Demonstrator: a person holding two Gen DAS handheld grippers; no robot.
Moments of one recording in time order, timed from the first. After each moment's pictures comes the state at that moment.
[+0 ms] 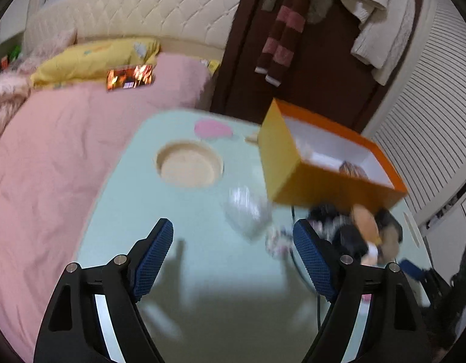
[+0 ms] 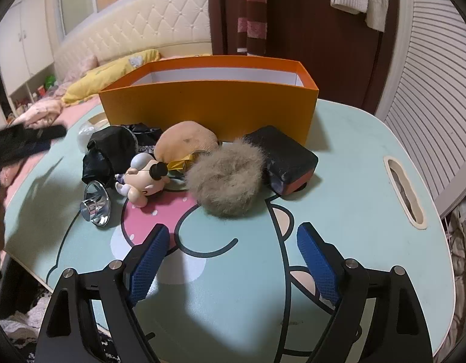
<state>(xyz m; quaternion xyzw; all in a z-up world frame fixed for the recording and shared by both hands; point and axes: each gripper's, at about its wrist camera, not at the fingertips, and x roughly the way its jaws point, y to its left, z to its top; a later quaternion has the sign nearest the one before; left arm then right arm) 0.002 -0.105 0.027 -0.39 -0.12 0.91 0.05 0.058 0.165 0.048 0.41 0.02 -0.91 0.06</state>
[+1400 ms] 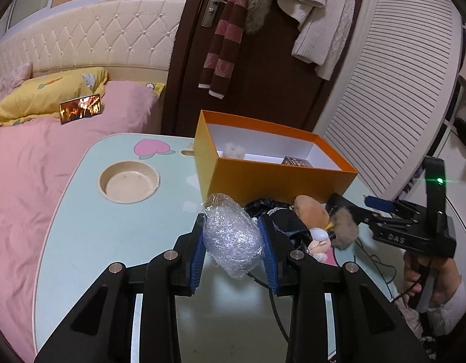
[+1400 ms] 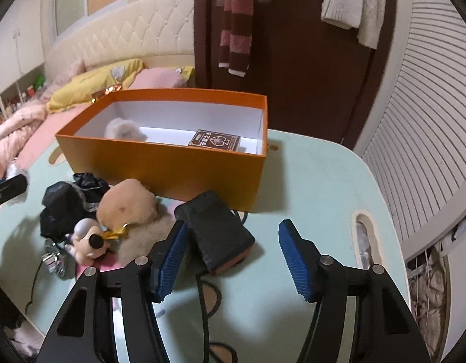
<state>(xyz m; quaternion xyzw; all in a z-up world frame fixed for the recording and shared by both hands) 0.029 -0.073 0.031 -0.33 -0.09 0.92 0.16 0.004 0.197 0.073 0.40 0.04 -0.92 0.05</state>
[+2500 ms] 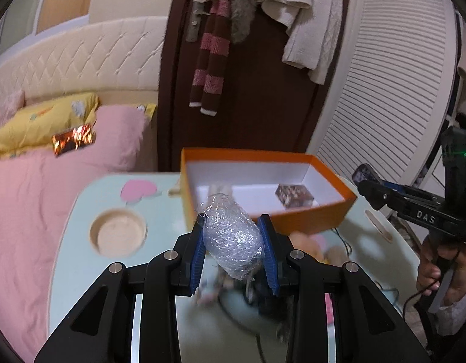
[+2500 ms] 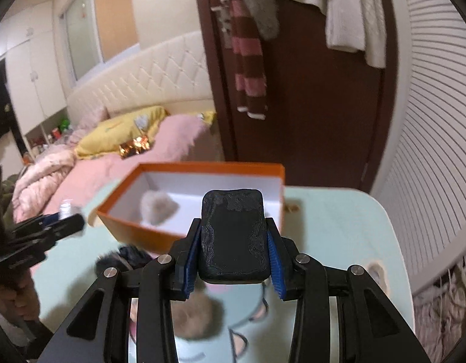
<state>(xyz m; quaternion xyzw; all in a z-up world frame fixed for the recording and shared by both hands) -0.011 -0.041 0.068 -0.31 -0.04 0.94 0.16 -0.018 0.204 0.134 0.31 -0.03 -0.94 0.11</state>
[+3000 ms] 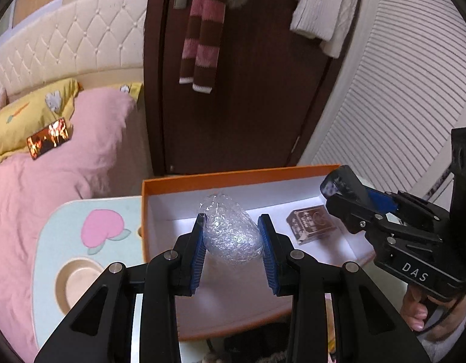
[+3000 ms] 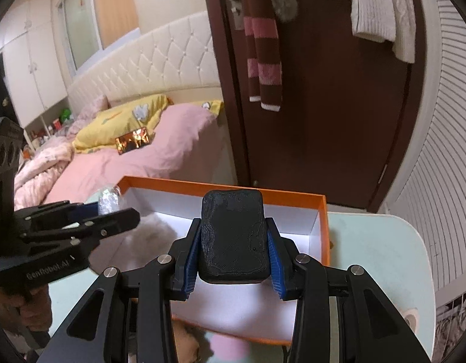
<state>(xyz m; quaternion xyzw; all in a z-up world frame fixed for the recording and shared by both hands) -0.117 0.001 0.056 -0.39 -0.03 0.91 0.16 -0.107 0.181 0.109 0.35 -0.02 -0.93 0.12</state>
